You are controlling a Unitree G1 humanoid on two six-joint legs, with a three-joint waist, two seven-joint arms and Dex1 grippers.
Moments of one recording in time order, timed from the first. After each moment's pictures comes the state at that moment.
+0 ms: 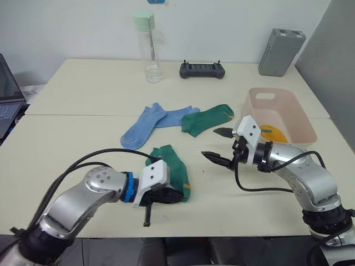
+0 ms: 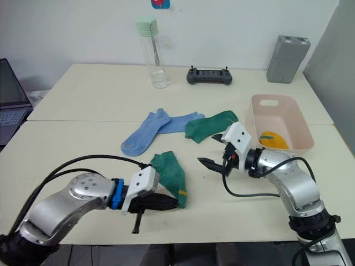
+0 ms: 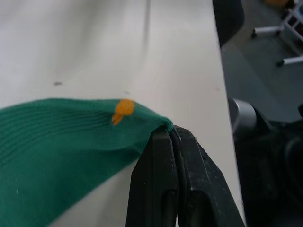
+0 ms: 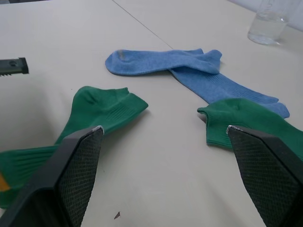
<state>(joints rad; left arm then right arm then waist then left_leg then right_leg) -0.19 0.94 -0.21 -0.58 -0.51 0.67 -1.11 -0.42 -0.55 0.15 -0.38 0.35 0.65 0.75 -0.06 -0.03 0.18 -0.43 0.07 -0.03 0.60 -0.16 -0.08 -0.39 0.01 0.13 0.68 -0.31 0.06</state>
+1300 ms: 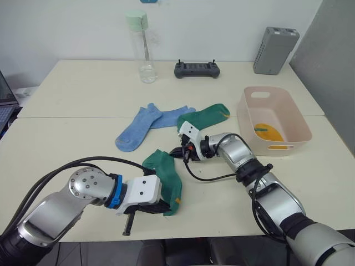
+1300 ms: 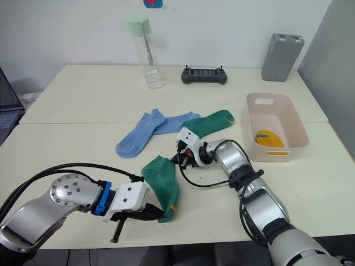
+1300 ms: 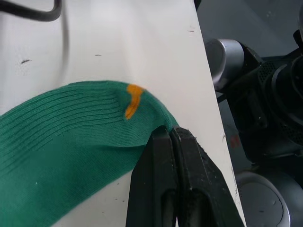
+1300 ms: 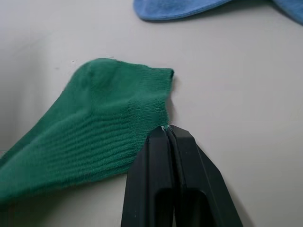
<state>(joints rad) -0.13 1.03 -0.21 -0.61 -0.37 0.49 -1.19 -0.88 -0.11 0.36 0.64 0.10 0.43 1.02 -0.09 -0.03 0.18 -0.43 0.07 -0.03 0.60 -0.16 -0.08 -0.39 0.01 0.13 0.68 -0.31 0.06</state>
